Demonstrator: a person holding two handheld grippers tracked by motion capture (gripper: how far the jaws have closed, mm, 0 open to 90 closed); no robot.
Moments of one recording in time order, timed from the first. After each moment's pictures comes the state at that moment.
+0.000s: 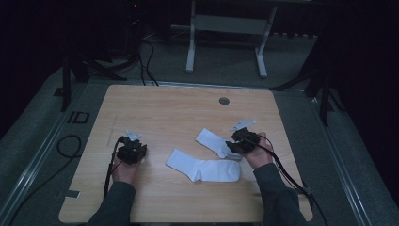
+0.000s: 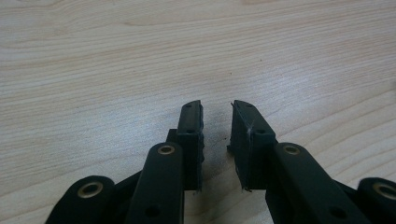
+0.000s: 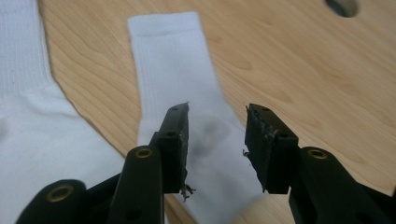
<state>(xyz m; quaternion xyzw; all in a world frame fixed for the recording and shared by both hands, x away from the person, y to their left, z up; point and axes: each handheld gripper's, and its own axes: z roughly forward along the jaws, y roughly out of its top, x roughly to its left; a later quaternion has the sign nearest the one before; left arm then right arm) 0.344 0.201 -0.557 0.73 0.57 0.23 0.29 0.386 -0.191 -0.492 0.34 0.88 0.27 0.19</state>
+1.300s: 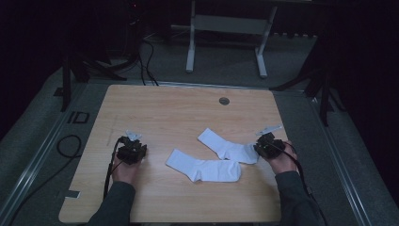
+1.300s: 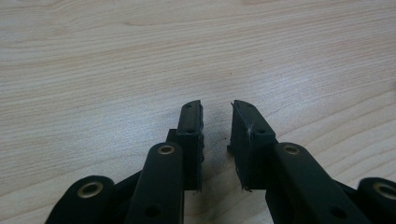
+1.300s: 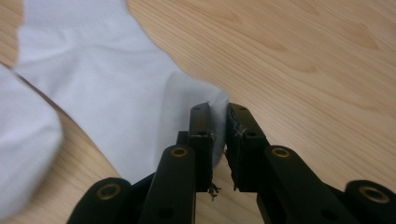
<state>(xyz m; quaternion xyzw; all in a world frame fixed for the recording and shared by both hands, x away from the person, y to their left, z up) 0.344 0.201 -0.557 0.73 0.57 0.23 0.29 0.378 -0.275 -0.505 0.43 0.86 0.21 0.20</state>
